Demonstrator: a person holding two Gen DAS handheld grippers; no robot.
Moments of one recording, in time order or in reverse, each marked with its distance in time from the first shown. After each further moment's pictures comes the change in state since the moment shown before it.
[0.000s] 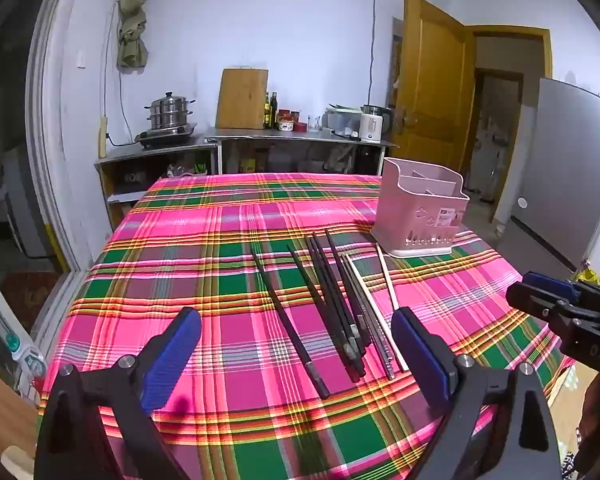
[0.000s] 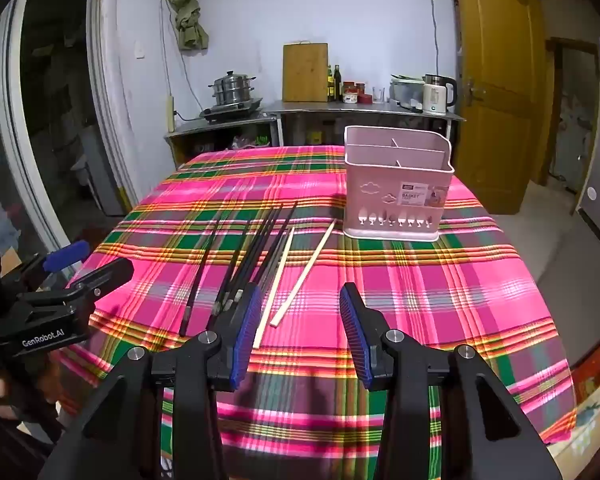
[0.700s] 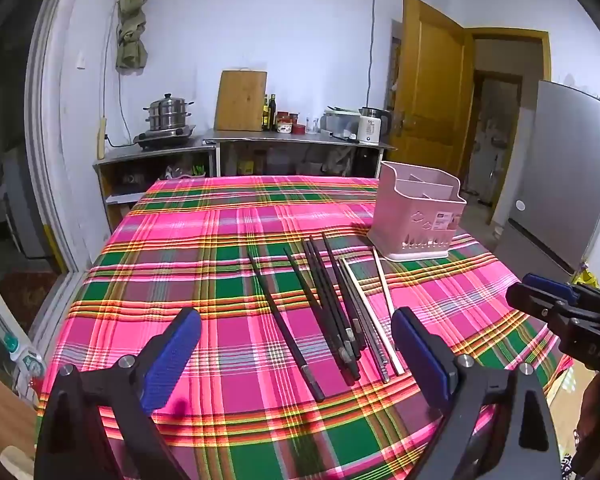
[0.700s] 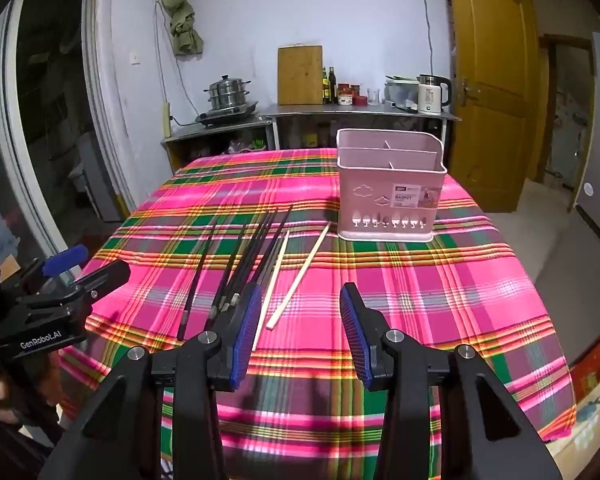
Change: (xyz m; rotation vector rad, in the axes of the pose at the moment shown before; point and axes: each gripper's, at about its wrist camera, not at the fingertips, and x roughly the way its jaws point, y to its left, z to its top) left arm -0.002 -0.004 0.003 0.013 -0.011 0.002; right arm -0.005 -0.005 0.001 0.019 -0.007 -0.007
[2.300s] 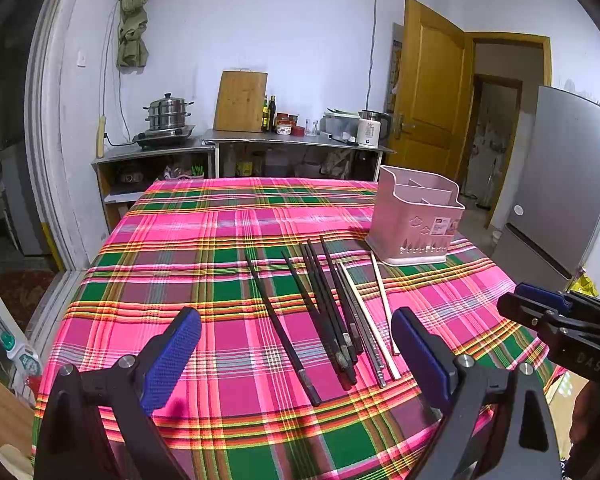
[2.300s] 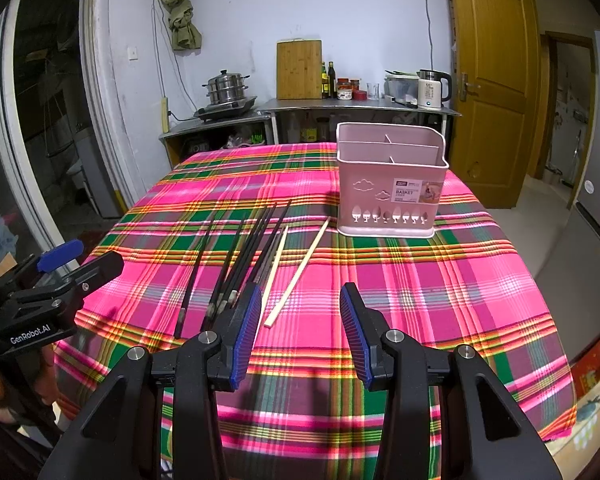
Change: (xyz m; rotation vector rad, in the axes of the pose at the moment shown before) left arm 0.003 -0.003 0.004 -0.012 -0.002 -0.010; right arm 0.009 -0.003 -0.002 0.004 0.019 -0.001
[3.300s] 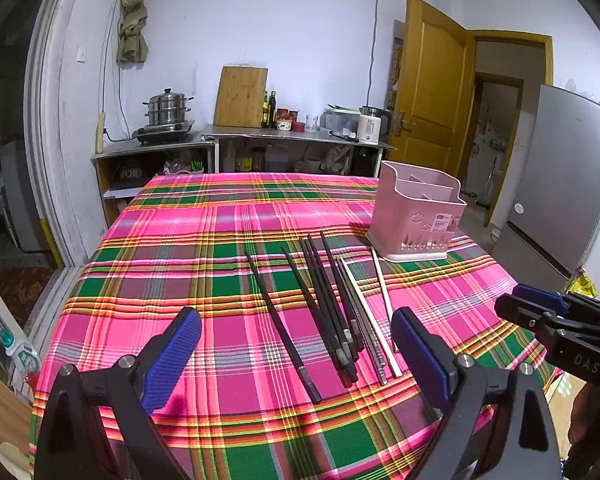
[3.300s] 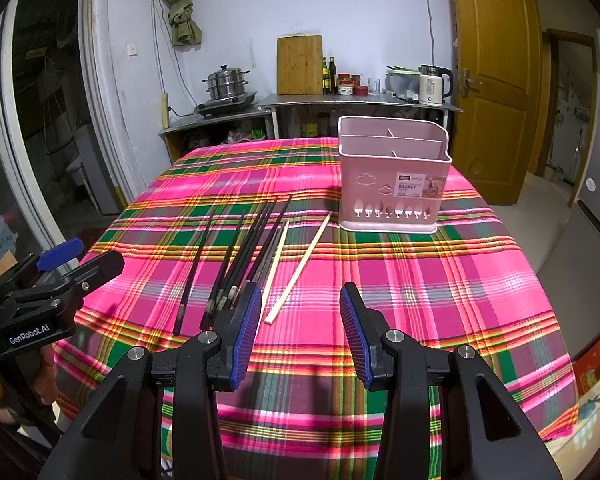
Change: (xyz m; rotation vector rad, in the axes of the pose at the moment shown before) left arm 0.004 0.001 -0.005 -0.008 0.012 -0.005; right arm 0.006 0.003 -0.004 -0.001 0.018 0.000
